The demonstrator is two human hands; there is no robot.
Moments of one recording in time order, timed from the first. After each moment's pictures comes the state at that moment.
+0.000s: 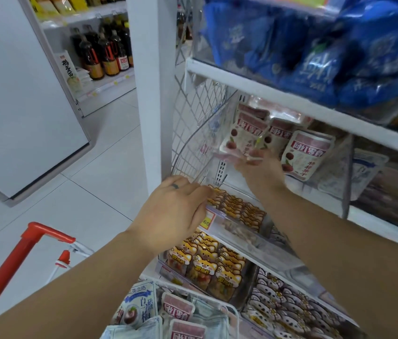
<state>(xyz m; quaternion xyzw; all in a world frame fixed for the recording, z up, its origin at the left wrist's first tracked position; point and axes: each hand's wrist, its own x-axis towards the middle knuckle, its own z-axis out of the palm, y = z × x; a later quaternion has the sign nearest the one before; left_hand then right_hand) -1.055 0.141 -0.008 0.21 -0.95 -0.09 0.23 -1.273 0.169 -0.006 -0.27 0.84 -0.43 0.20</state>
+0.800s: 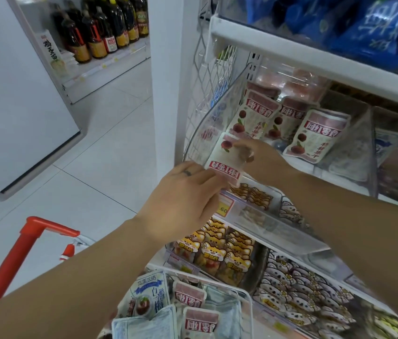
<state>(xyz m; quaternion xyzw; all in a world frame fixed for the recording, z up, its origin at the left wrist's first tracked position) -1.047 0.132 -0.008 0.12 -0.95 -0.11 0.28 -1.284 0.163 -0.021 -0.50 0.79 -0.24 0.25</state>
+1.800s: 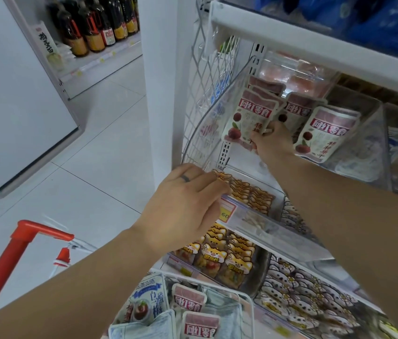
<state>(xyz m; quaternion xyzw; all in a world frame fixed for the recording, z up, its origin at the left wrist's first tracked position) -1.049 0.135 -0.013 0.13 -0.94 -0.12 0.28 -1.300 0.126 -0.026 -0.25 0.87 -0.40 0.16</state>
